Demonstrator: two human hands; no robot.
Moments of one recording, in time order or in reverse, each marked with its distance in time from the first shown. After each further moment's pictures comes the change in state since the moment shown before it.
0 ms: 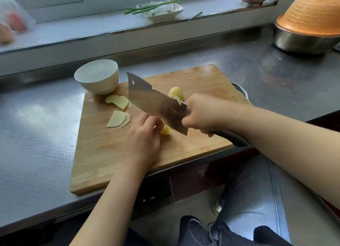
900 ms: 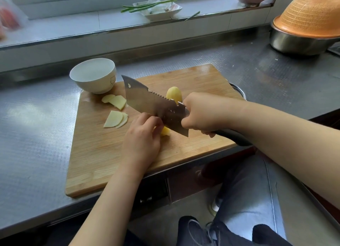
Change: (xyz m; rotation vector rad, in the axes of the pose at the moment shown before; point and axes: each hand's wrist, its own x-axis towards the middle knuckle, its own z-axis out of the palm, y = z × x) left_hand 0.001 0.000 0.001 -0.009 -0.068 -0.038; right_hand -0.004 -0.005 -0.005 -0.070 -0.041 -0.012
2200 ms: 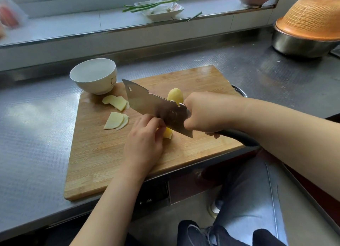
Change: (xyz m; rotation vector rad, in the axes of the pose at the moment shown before) left_hand 0.003 0.001 0.001 0.021 -0.031 0.001; right_hand 0.000 -0.006 -0.009 -0.084 -0.020 -0.007
